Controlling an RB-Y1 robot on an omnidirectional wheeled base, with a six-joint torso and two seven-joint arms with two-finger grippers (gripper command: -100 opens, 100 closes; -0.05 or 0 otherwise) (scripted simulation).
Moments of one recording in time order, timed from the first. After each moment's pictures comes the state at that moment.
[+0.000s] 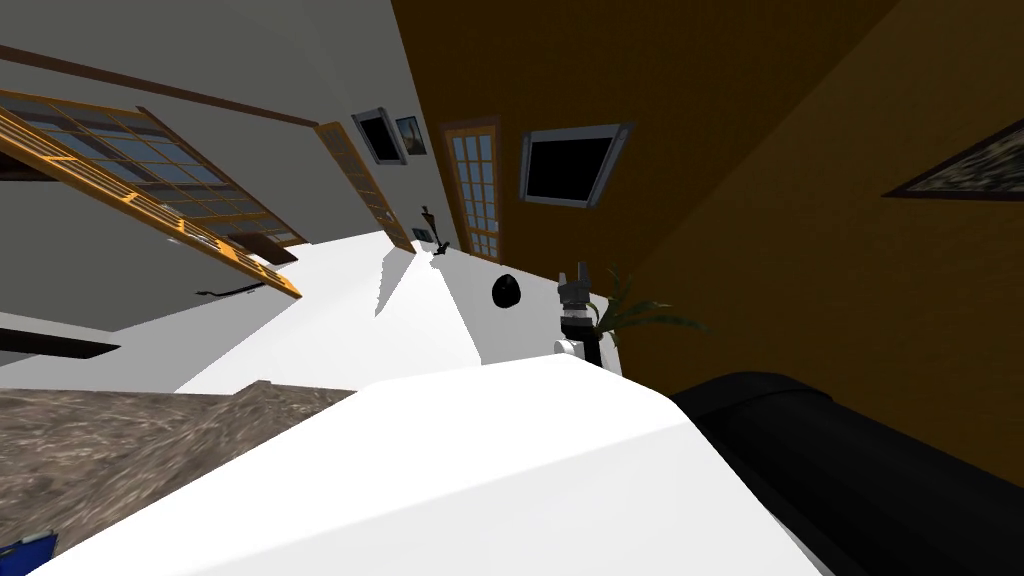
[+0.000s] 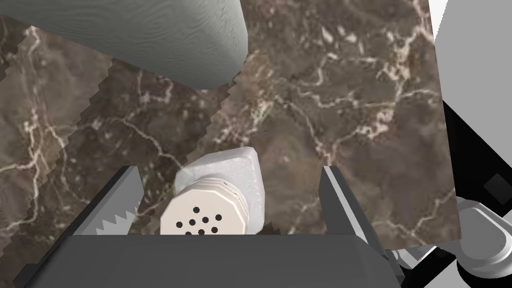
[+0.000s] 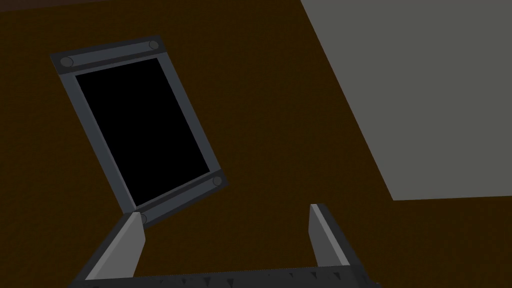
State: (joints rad) left arm 1.47 0.18 0.70 -1.91 1.48 0.72 0.92; right arm 0.49 -0.03 0.03 -2.23 -0.12 -0.40 -0.07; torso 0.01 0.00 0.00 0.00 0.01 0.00
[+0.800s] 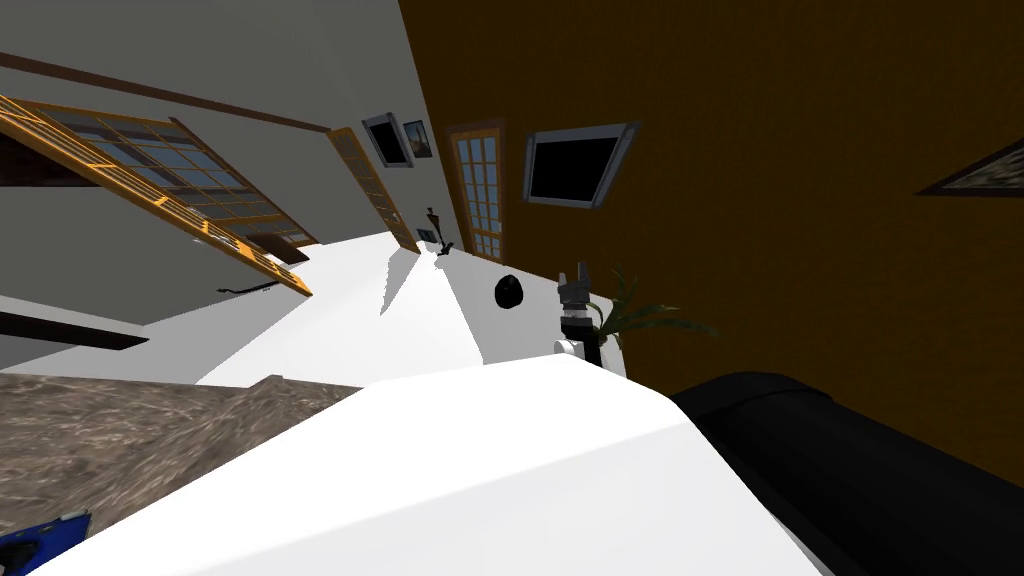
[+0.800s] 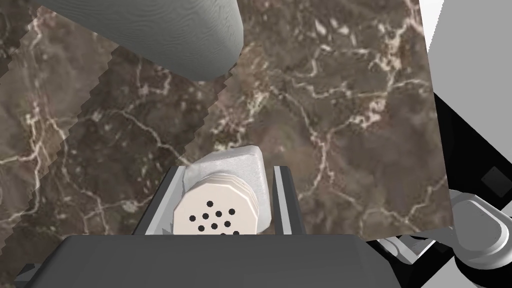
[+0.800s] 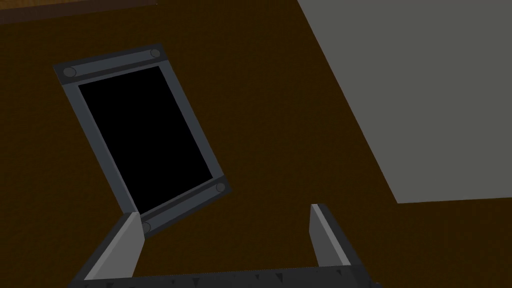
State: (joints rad) left arm 1.52 0.20 0.65 -1.94 1.53 0.67 0.89; right arm 0.49 -0.03 0.03 -2.23 -0.12 -0.40 -0.07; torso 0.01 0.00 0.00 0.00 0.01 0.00
